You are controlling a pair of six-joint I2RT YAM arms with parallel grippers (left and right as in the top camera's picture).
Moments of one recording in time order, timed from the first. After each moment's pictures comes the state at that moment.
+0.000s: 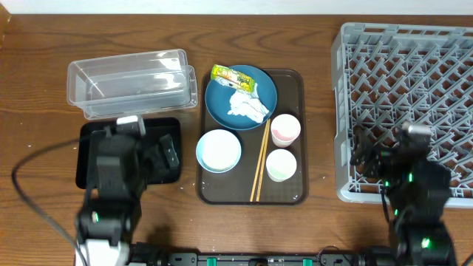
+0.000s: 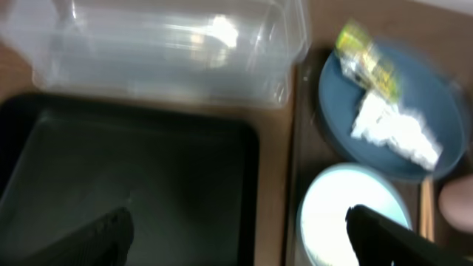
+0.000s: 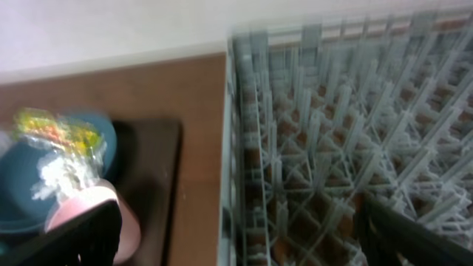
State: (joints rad) left arm -0.07 0.82 0.77 -0.72 -0.03 -0.27; right arm 0.00 0.65 0.61 -0.44 -0.02 0.15
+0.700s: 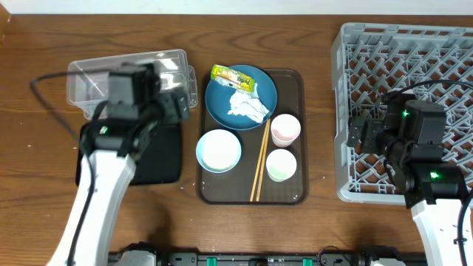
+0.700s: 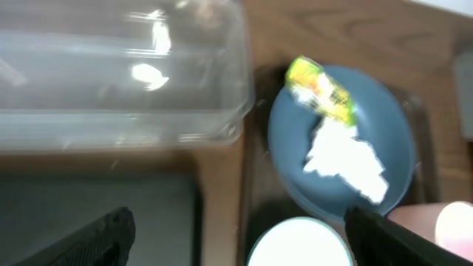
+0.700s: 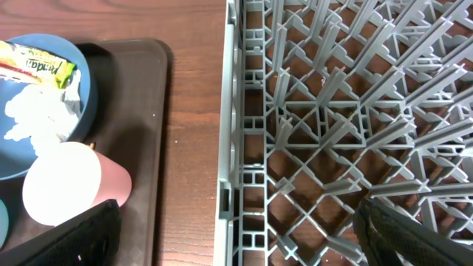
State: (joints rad) left arm -0.11 1.30 1.13 -0.65 0.10 -0.27; right arm 0.00 1.04 0.90 -0.66 -0.05 0.10
